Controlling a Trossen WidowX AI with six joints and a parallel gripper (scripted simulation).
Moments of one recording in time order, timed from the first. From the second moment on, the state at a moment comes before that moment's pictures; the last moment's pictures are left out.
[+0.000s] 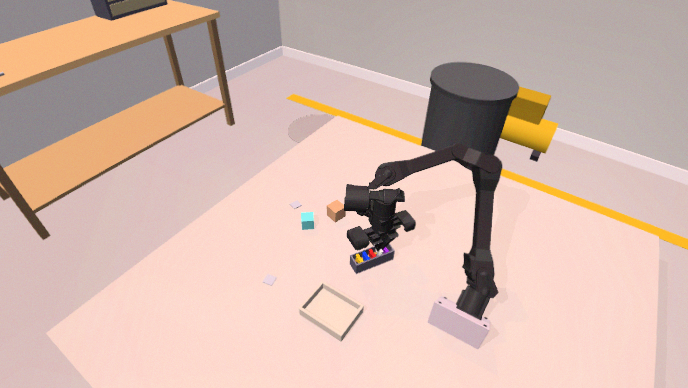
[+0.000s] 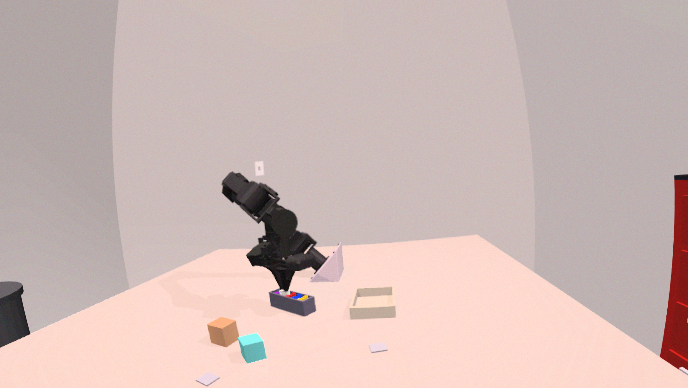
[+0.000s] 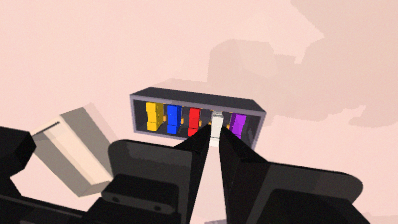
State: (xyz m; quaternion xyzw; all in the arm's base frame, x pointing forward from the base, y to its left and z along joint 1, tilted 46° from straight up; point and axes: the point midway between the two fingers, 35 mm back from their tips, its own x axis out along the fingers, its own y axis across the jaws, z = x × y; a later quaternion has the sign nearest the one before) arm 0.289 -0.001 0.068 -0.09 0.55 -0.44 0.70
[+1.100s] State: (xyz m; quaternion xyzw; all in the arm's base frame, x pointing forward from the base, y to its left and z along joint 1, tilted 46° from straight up) arm 0.289 0.011 0.080 -0.09 0.55 -0.44 0.70
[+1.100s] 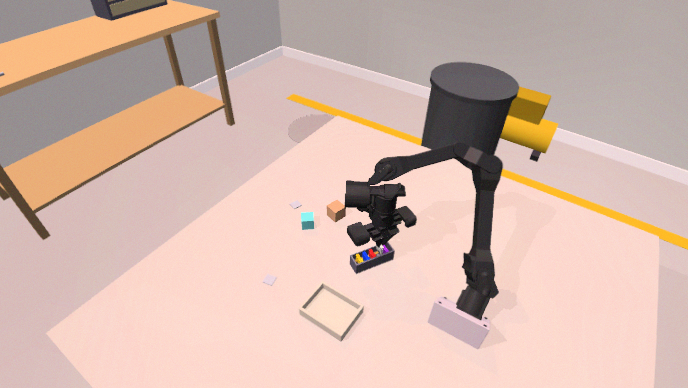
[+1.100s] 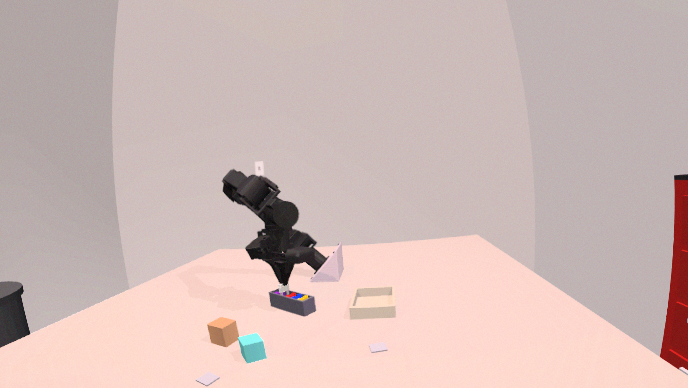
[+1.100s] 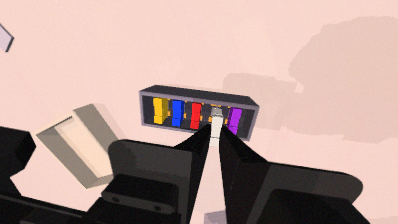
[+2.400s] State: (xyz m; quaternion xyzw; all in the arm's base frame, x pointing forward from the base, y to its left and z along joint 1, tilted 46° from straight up) arm 0.289 0.035 0.101 -0.09 0.55 -0.44 0.70
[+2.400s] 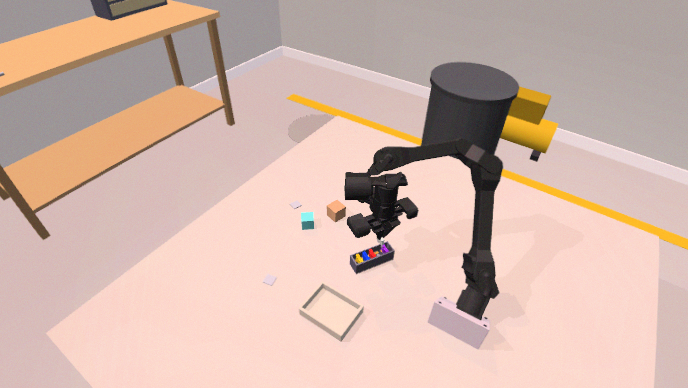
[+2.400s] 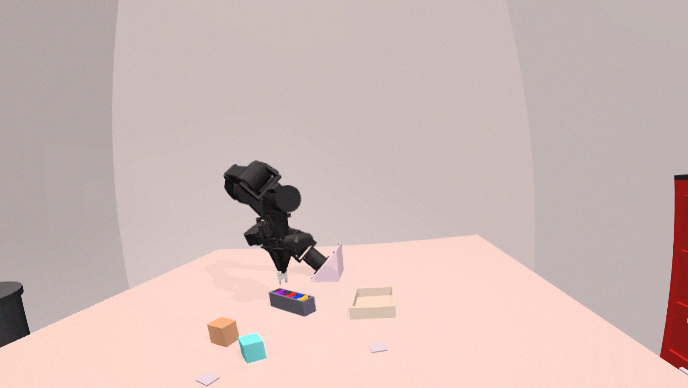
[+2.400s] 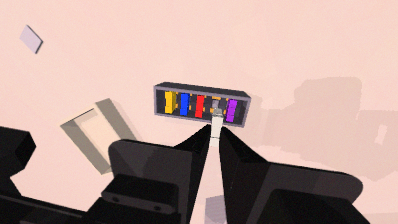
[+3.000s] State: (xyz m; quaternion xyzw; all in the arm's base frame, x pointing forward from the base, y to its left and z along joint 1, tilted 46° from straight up) arm 0.313 0.101 0.047 -0.08 0.55 -0.44 0.70
